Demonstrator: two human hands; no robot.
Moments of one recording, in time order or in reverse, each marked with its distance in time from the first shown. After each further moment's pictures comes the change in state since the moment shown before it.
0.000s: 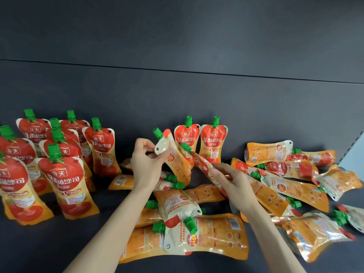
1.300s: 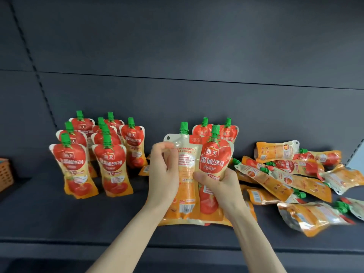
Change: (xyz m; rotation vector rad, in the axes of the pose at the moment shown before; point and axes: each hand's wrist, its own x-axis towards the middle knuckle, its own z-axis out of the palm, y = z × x) left_hand -0.083 0.068 -0.071 -0.032 -0.087 0.073; right_hand -0.069 -0.100 0.051 0.565 -0.026 0.141
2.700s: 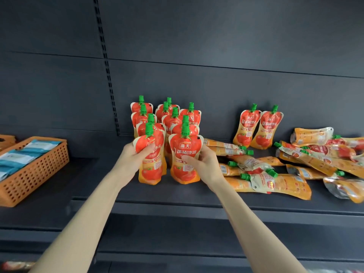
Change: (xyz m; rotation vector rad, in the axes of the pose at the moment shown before) left_hand 0.048 -0.082 -0.265 -0.183 -0.278 -0.343; right_hand -0.004 0.047 0.212 -0.238 -0.071 -0.082
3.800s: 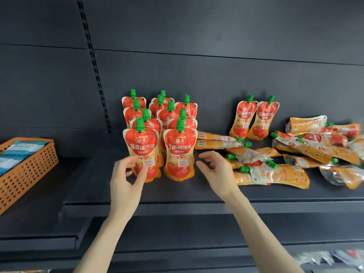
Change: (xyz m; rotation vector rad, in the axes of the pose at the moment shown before) left_hand -0.040 -0.058 -0.002 0.359 0.346 0.367; right_hand -0.029 0.018 -0.021 -0.438 0.162 -0.051
